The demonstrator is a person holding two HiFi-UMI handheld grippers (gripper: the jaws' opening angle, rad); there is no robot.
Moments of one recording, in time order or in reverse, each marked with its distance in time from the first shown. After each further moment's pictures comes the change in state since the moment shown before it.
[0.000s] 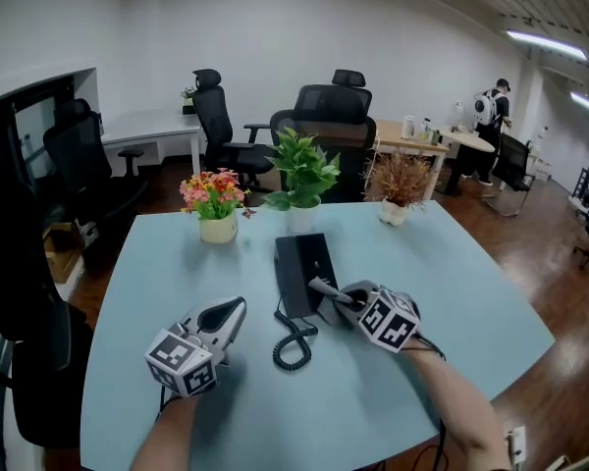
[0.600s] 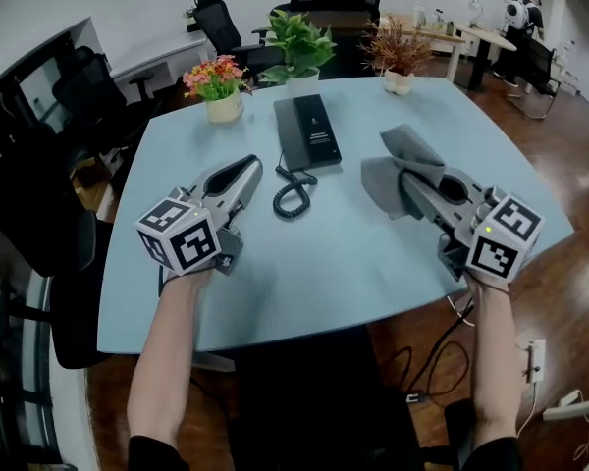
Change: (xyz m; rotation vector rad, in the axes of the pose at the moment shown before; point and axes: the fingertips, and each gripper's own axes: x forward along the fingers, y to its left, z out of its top) left arm -0.056 -0.155 0.062 -0.101 -0.006 -0.070; right arm -0.314 0.094 0.049 0.556 -0.647 -0.037
